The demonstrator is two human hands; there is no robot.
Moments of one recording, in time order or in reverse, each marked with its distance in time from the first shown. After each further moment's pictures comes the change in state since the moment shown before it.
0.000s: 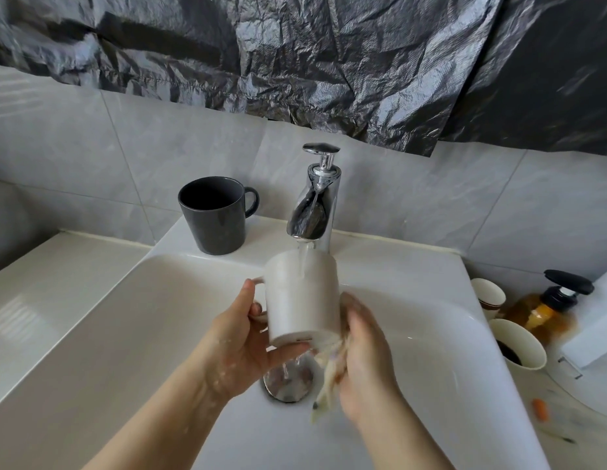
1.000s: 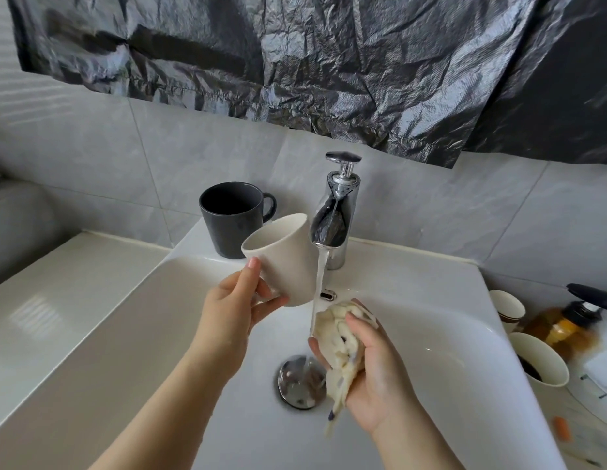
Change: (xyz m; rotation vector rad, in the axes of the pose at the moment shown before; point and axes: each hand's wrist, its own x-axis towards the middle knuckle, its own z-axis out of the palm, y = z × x) left_hand 0.009 0.021 -0.007 0.271 0.028 0.609; right_hand 0.004 0.003 0.001 0.221 -0.131 0.123
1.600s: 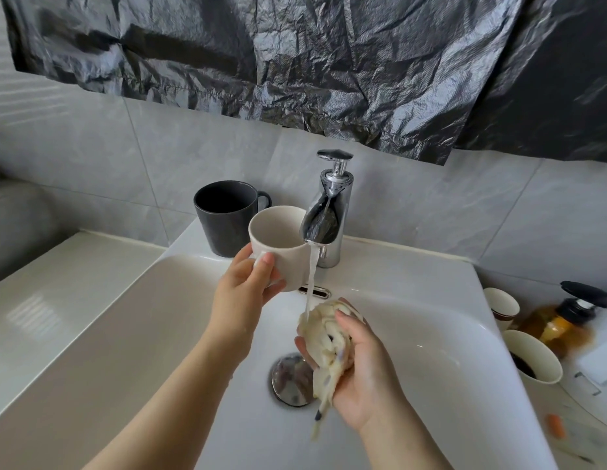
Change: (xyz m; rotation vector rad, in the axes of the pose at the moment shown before) left_hand 0.014 -0.013 0.012 0.193 -0.085 0.133; right_hand -0.003 0.001 0.003 0.036 -0.031 0.074
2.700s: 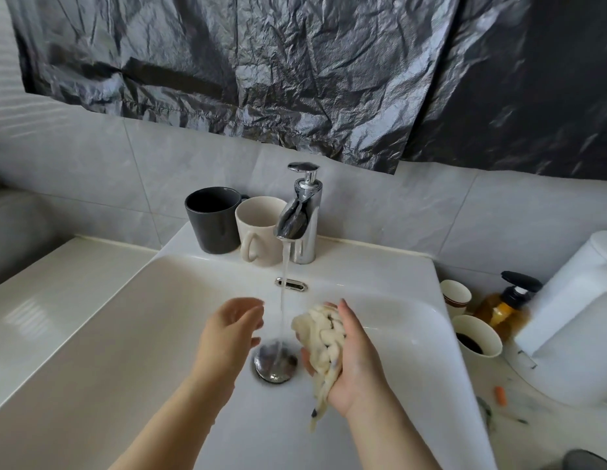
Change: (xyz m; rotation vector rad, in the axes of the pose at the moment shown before) left_hand -0.071 0.007 0.001 0.229 0.111 -0.262; right_hand -0.038 -0.017 -0.010 -0.175 0.207 0.037
